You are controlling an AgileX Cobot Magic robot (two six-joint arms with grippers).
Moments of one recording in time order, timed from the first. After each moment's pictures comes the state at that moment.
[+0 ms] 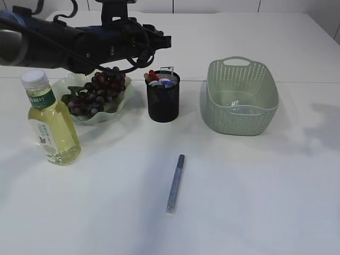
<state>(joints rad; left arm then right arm) -0.47 2.07 -1.47 0.07 -0.26 -0.26 -0.31 1.72 -1.43 0.08 1.22 -0.05</state>
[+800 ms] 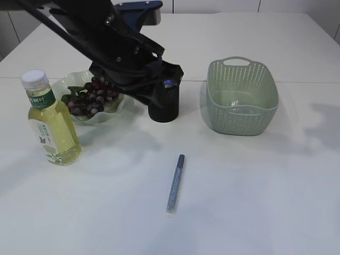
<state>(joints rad) -0.63 1.85 -1.53 -0.09 0.80 -0.21 -0.31 1.72 -1.43 0.08 1.22 -0.05</state>
